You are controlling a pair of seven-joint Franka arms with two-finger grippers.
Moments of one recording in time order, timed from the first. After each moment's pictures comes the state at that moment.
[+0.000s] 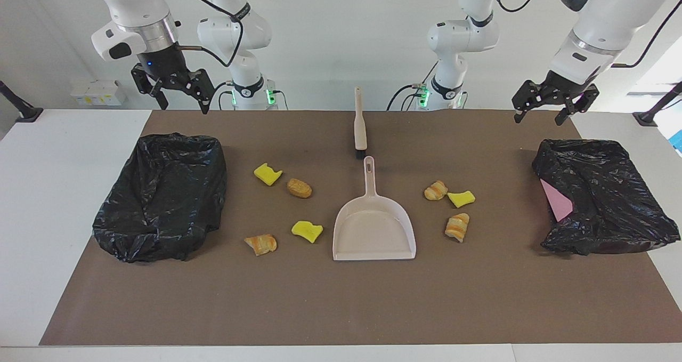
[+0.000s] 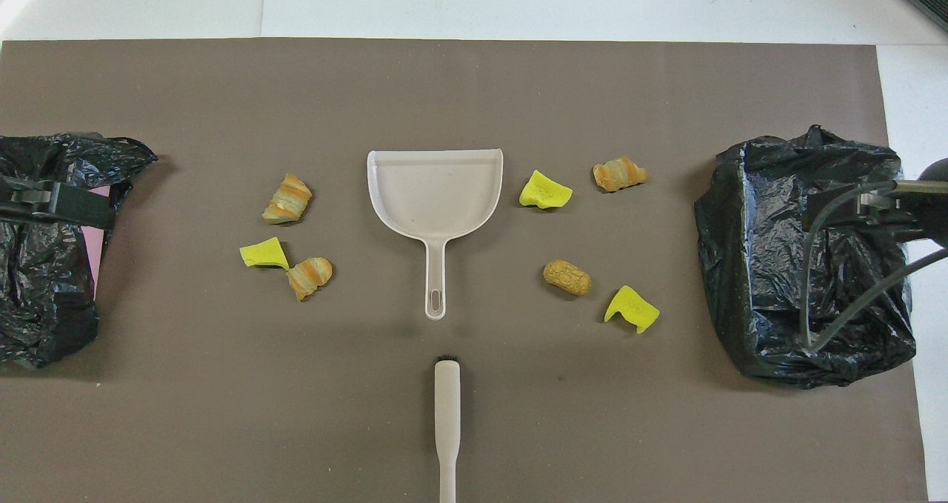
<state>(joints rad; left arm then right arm) 0.00 -0.02 -0.07 -1.54 -0.01 1.53 0.06 0.02 -0.06 0.03 -1.58 -0.02 1.54 0.18</state>
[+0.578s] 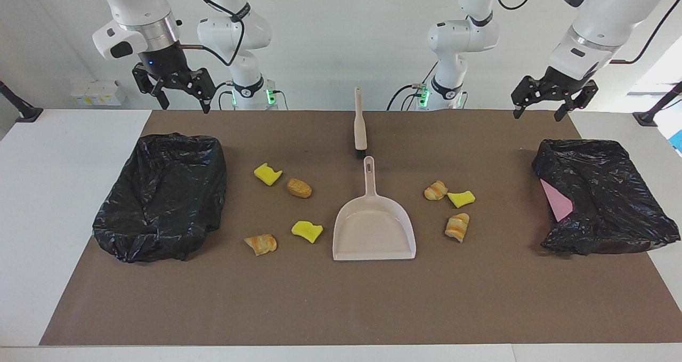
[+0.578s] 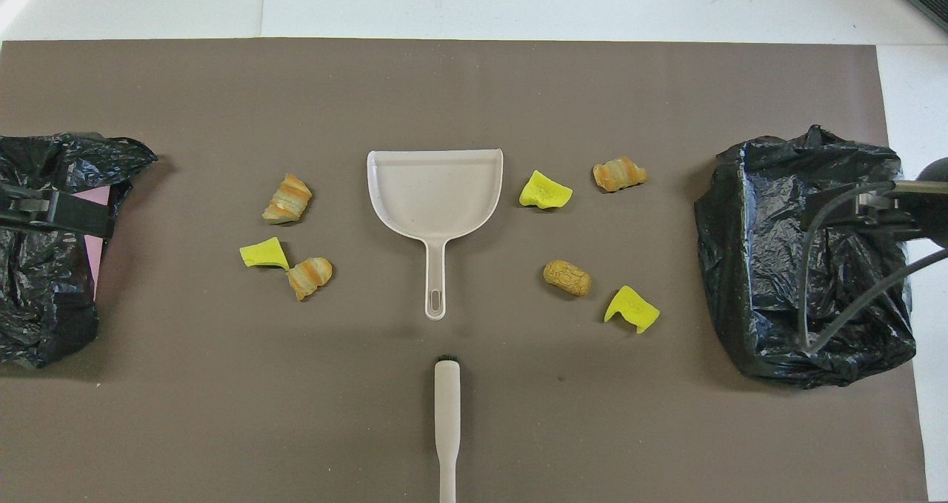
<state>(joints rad) 0.00 -0.03 -0.07 -1.55 -0.01 1.51 0.07 0.02 -0.06 0.03 -1.57 -0.02 1.54 0.18</state>
